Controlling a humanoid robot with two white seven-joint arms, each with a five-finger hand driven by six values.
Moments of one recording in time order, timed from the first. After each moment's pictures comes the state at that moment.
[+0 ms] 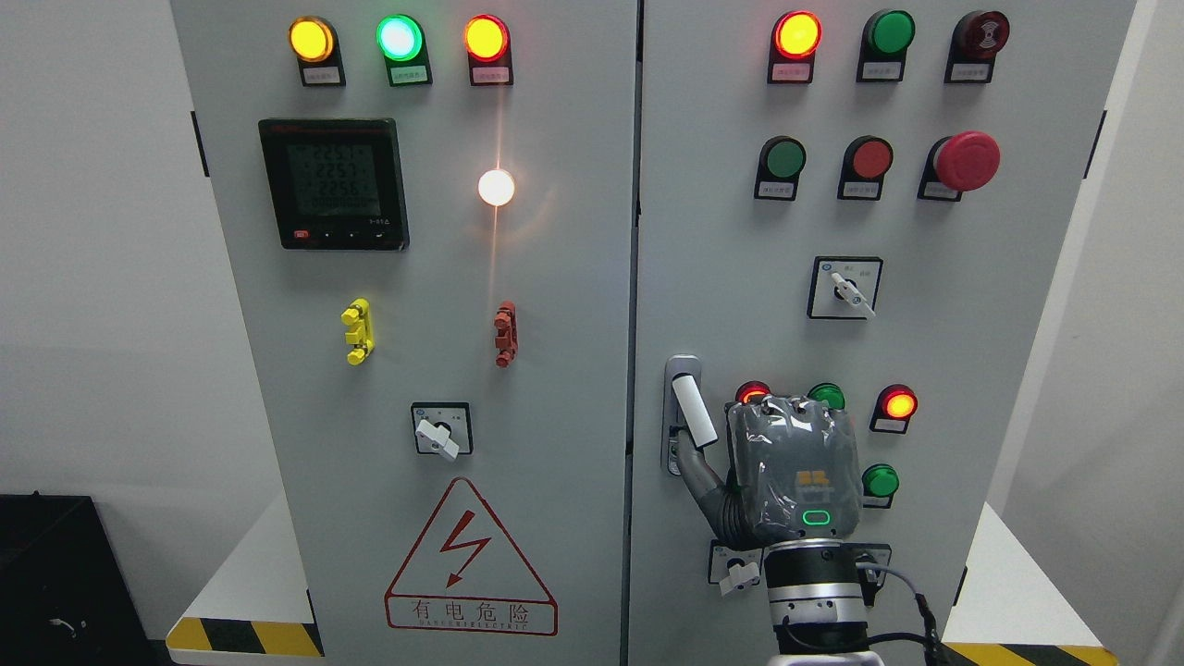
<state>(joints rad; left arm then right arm) 0.00 -0.10 -0.10 -0.07 0.07 -0.06 0.01 -0.45 0.12 0.23 -1.80 1.55 0.22 -0.04</state>
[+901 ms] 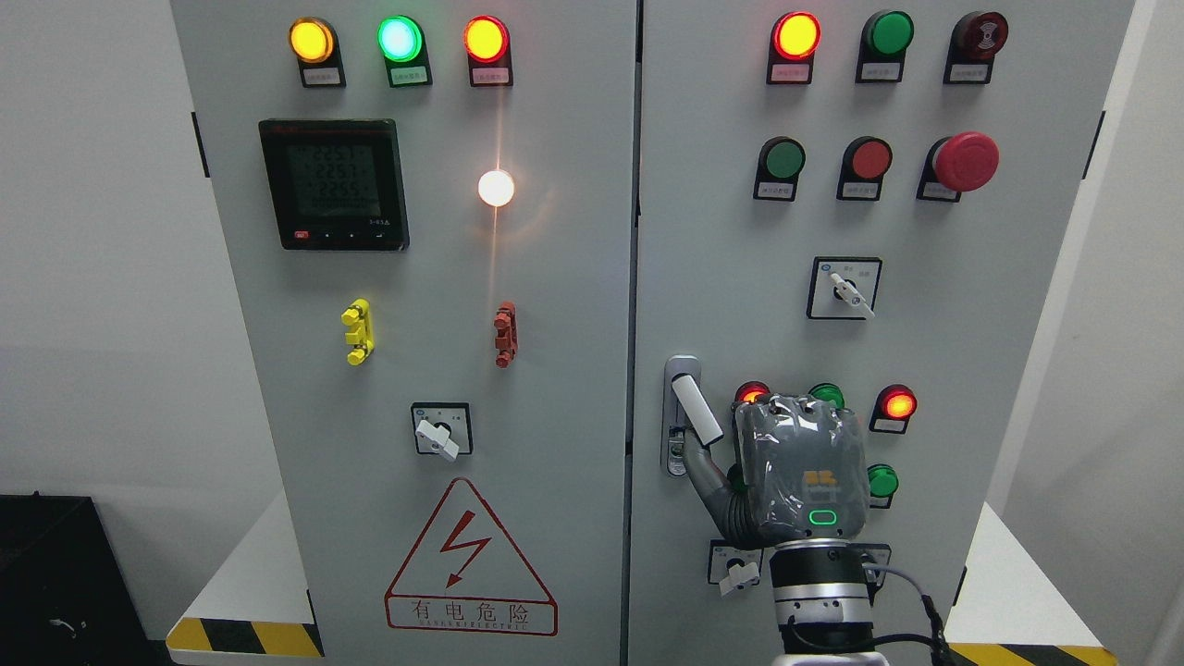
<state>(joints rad) 0.00 -0.10 -0.10 -0.07 0.07 -0.06 0.01 -0.45 0.12 0.23 -1.80 1.55 0.23 -0.04</state>
